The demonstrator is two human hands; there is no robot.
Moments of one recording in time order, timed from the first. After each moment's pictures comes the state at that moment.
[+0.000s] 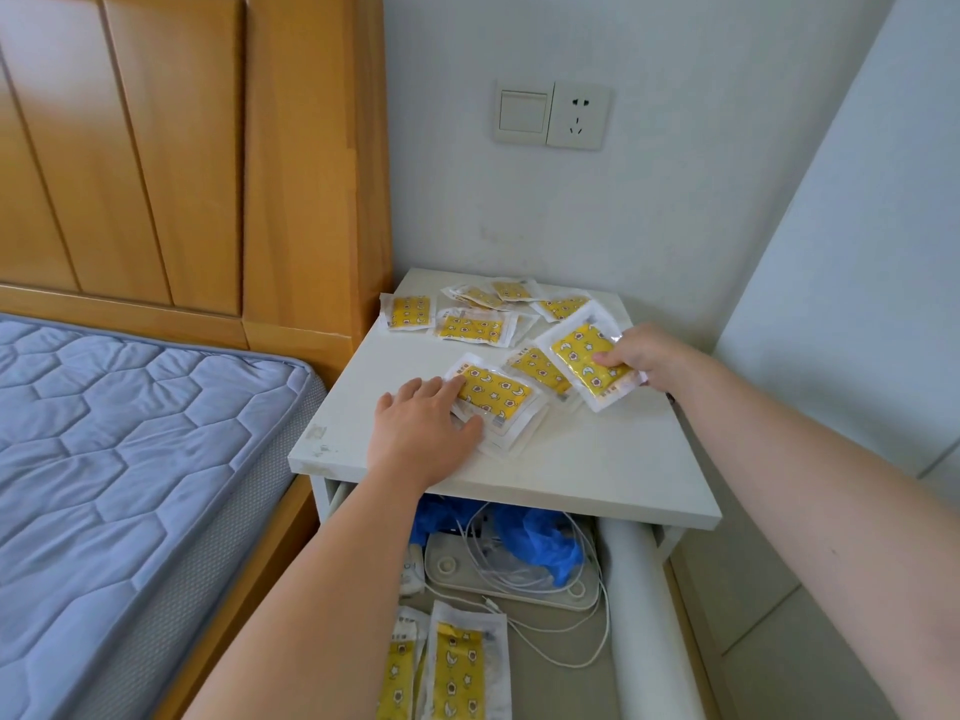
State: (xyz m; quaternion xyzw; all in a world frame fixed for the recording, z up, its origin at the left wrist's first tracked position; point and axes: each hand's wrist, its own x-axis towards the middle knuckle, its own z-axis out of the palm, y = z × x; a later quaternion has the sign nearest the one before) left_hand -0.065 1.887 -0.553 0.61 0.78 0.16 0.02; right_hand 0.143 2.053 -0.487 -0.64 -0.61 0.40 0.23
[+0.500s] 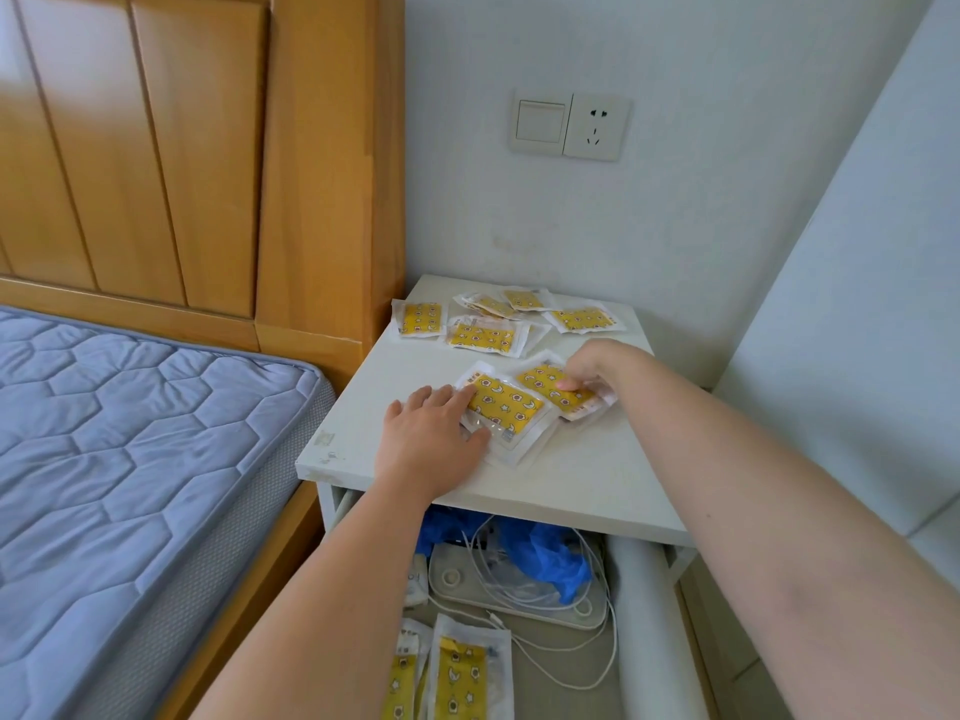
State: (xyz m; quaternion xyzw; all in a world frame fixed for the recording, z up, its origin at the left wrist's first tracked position) left_hand -0.067 1.889 -0.555 0.62 0.77 0.16 0.01; right_hand 0.083 2.039 -0.478 -0.64 -0.71 0.29 0.00
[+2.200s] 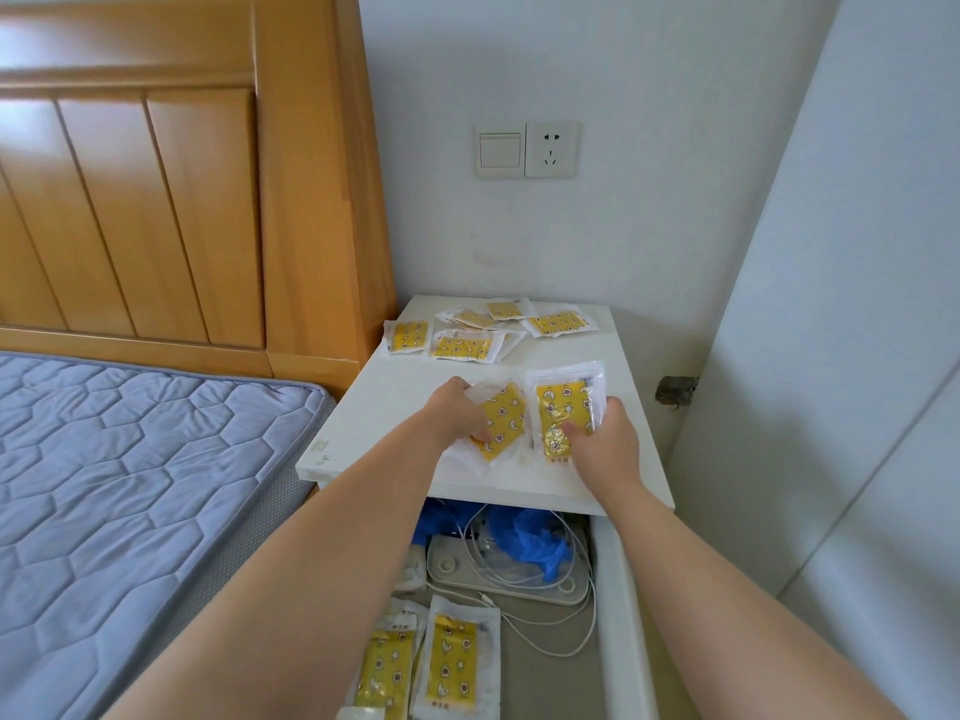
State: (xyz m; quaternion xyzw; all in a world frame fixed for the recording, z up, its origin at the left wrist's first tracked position) left_hand -0.011 1.912 -0.494 0.45 0.80 0.25 0.32; right_hand 0.162 1.934 -0.539 -0.55 -0.63 0.34 0.43
